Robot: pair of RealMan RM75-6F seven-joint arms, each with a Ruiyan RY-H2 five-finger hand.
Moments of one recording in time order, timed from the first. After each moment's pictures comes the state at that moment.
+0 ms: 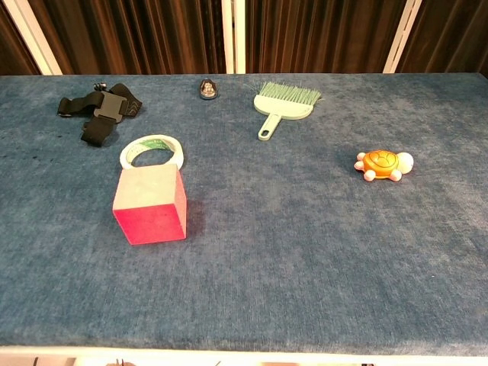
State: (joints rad) left arm -0.02 -1.19 0.01 -1.43 1.63 1.61 -0.13; right arm 0.28 -1.30 0.13 -1.49 -1.51 1.27 -0.17
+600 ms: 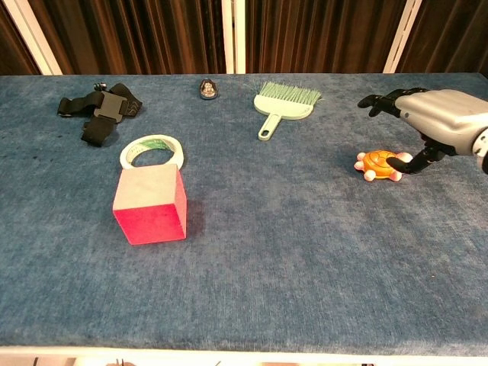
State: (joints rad) left arm -0.01 -1.19 0.01 -1.41 1.61 1.61 -0.17; right arm 0.52 -1.58 0.21 -1.43 -1.20 1.02 -0.52
